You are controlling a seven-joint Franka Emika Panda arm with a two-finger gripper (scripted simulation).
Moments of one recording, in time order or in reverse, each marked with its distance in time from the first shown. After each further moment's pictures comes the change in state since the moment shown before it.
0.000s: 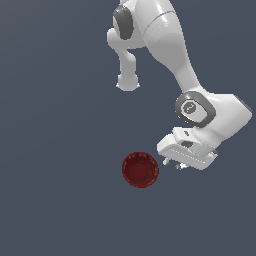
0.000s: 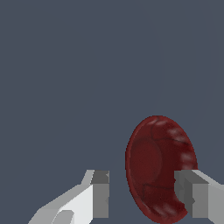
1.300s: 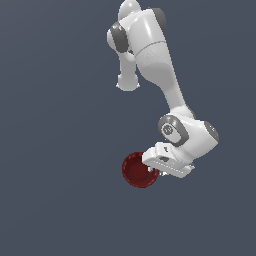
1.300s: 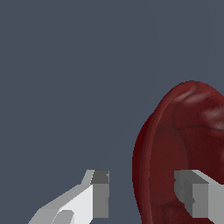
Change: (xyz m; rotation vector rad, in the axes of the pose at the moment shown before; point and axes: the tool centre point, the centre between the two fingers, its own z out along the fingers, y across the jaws) arm -0.029 0.005 0.097 -0.019 -0.102 0.026
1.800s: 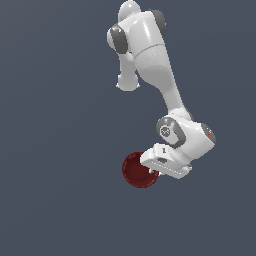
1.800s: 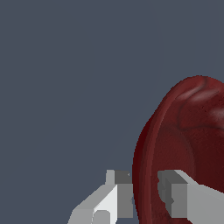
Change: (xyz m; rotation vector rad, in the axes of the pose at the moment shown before) arm 0.000 0.001 0.010 -0.001 -0.001 0.001
